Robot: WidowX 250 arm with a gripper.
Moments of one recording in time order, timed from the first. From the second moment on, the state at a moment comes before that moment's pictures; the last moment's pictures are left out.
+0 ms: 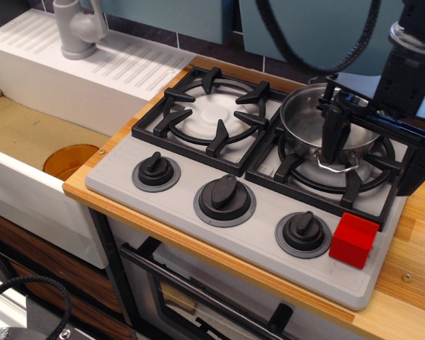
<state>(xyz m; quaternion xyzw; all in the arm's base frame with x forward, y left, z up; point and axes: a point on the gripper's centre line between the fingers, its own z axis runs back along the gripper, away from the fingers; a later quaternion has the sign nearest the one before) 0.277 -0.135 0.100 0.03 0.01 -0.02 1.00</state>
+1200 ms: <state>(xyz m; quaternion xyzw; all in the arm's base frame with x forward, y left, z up) 0.271 -0.134 0.054 0.03 -0.02 -0.02 1.00</state>
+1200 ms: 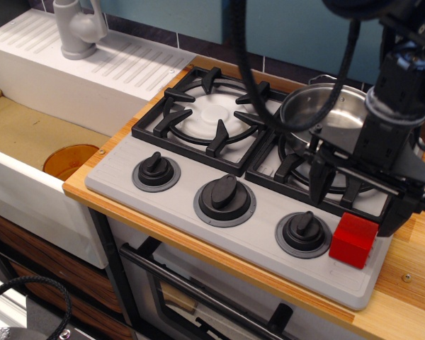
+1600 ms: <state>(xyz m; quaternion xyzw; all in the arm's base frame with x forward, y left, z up) 0.271 -0.136 0.040 0.02 -0.03 -0.02 1.00</state>
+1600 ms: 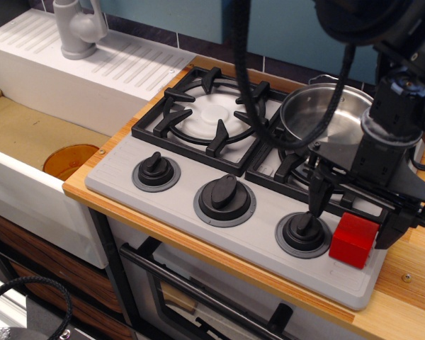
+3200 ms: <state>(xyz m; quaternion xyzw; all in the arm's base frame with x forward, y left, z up) 0.264 -0.125 0.062 0.09 0.02 -0.02 1.00</state>
